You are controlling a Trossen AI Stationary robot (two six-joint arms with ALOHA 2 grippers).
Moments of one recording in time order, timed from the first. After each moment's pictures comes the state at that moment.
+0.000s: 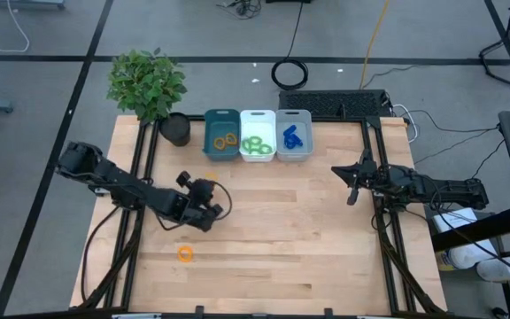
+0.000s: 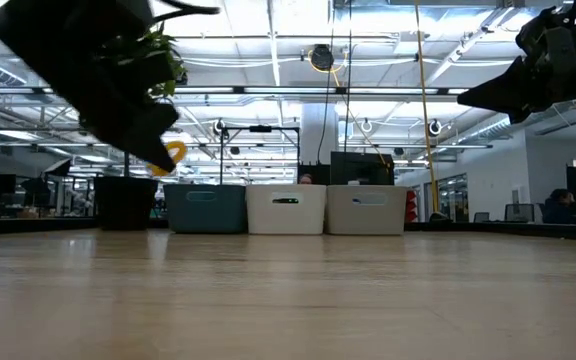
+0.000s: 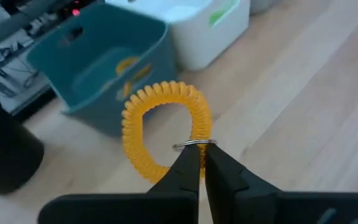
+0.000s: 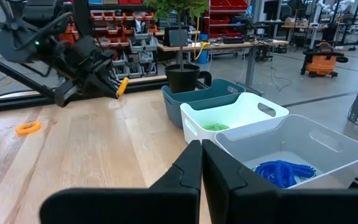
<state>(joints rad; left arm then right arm) -0.33 1.46 0.69 -0.43 -0.94 -0.83 0.00 0.06 0.15 -0.16 0.36 0.07</state>
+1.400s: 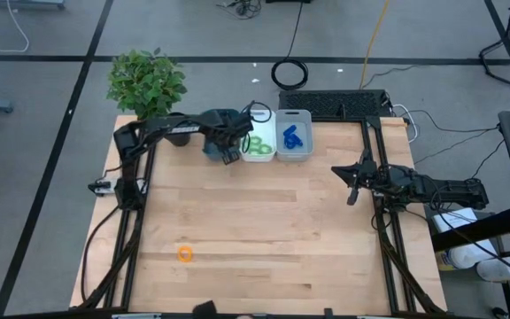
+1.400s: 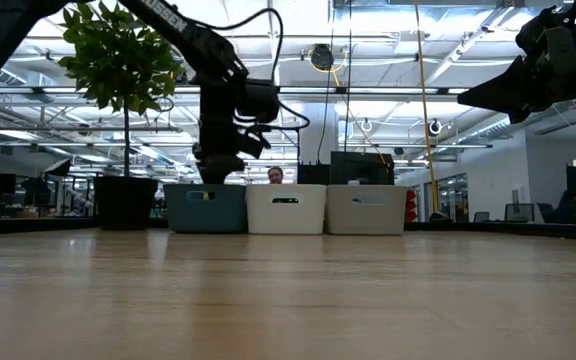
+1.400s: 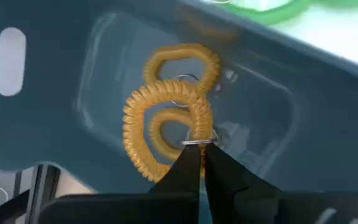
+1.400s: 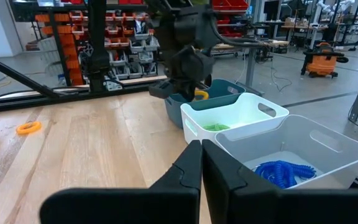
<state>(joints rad) 0.47 1.94 1.45 -0.94 -0.31 0.08 0.00 0.06 0.15 -0.16 0.36 0.07</state>
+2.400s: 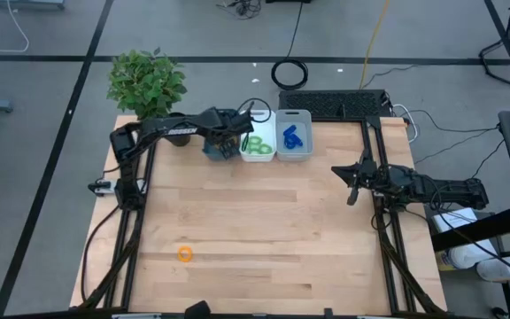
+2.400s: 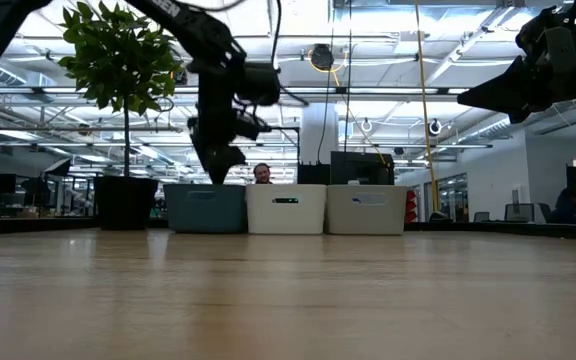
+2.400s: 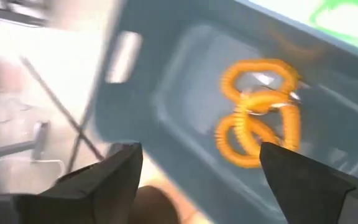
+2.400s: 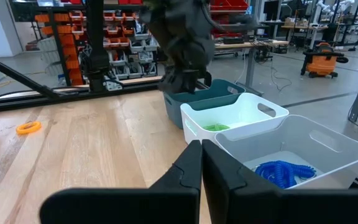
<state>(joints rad) 0.45 1.91 1.45 -0.93 -0.56 -0.01 0.00 0.06 0.15 -0.16 0.36 0.07</state>
